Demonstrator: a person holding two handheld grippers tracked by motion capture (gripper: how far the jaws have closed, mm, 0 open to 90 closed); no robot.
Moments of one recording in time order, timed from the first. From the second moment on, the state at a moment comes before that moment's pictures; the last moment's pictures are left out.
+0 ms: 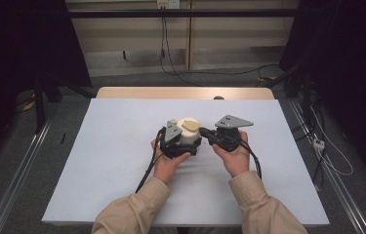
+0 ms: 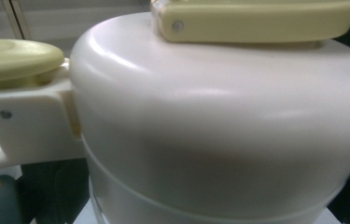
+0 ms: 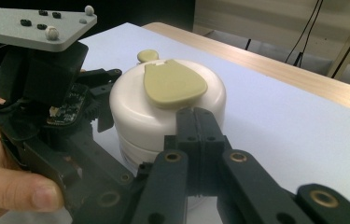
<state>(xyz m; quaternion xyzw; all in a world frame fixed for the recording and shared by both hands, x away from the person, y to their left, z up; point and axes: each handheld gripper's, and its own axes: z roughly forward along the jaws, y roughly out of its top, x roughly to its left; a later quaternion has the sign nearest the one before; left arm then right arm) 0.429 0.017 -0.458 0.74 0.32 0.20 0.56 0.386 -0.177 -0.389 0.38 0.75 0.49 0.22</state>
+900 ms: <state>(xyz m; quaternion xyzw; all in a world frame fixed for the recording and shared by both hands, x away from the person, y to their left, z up) 0.429 0.017 -0.458 0.74 0.32 0.20 0.56 0.390 -0.173 -0.380 0.36 0.76 0.49 0.23</state>
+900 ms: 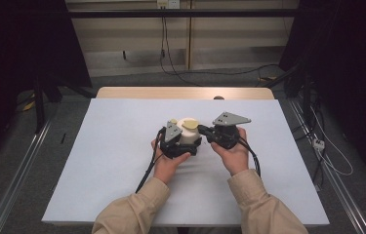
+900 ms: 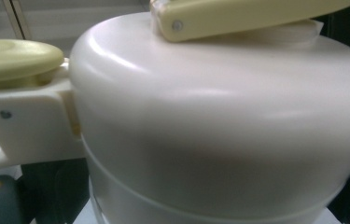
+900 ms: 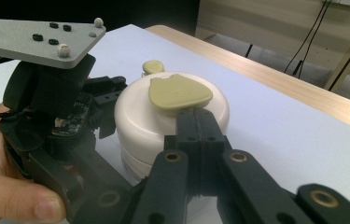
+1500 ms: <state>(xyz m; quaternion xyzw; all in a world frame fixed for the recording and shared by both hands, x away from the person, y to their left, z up) 0.429 0.017 -0.458 0.74 0.32 0.20 0.56 0.392 -0.172 -0.377 0.36 0.76 0.49 0.22</state>
